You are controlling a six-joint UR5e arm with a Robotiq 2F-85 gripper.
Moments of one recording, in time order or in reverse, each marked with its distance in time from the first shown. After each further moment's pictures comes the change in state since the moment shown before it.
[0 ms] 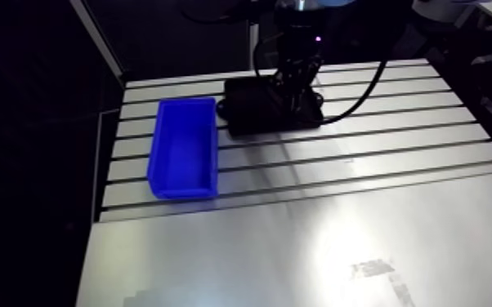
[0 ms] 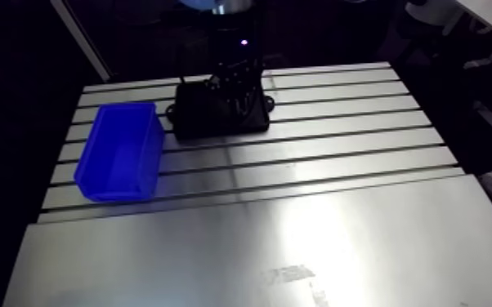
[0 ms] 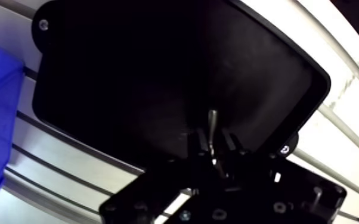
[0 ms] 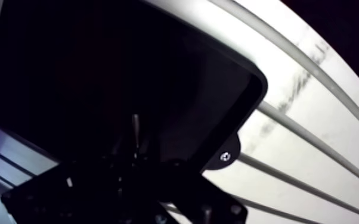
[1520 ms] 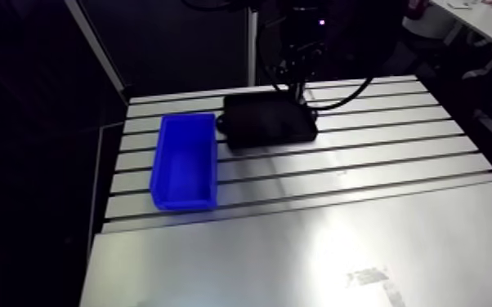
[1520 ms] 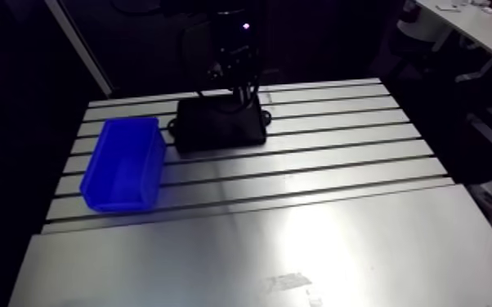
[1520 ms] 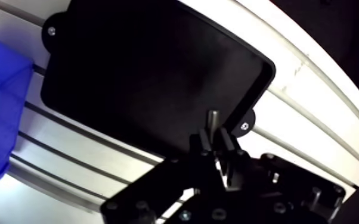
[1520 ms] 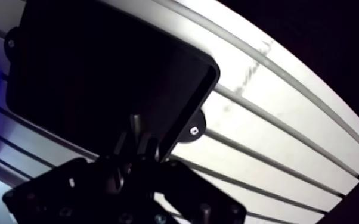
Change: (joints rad) arm -0.006 -0.065 -0.057 0.064 -0.023 -0.004
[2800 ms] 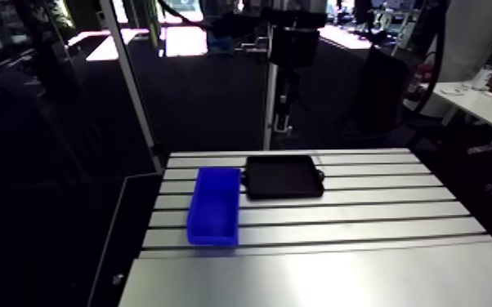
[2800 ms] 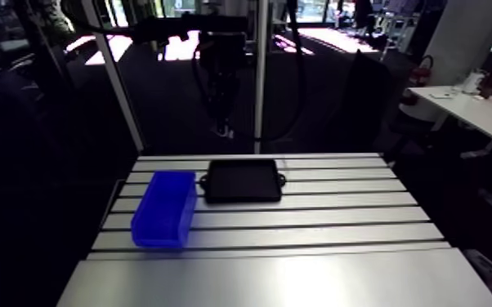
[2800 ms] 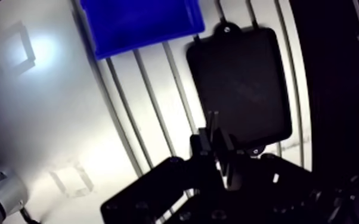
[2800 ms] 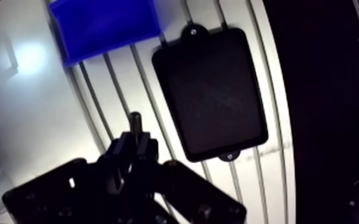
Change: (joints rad) arm 0.094 -0.286 0.015 0.251 0.135 -0.675
